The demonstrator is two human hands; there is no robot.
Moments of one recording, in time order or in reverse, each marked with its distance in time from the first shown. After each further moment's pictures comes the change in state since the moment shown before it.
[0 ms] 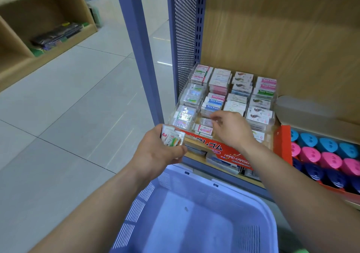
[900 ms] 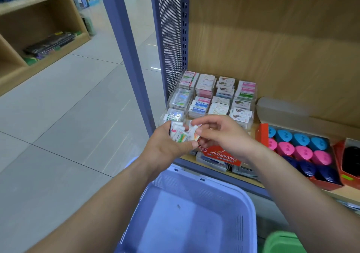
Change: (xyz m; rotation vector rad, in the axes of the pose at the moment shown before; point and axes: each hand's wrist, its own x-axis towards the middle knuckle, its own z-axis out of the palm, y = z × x) left_hand -0.009 0.017 0.036 -0.008 -0.099 0.068; right_hand -0.063 -0.044 -0.072 0.992 -0.322 0.176
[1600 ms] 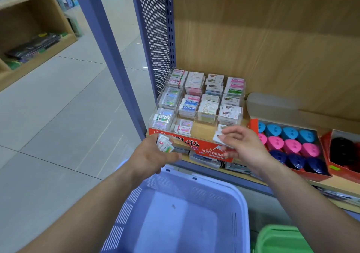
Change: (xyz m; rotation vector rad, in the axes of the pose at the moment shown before) left_hand 0.003 -0.019 -0.007 0.260 -0.039 -0.143; right_hand -0.028 0.062 -0.053 0.152 0.364 0.180
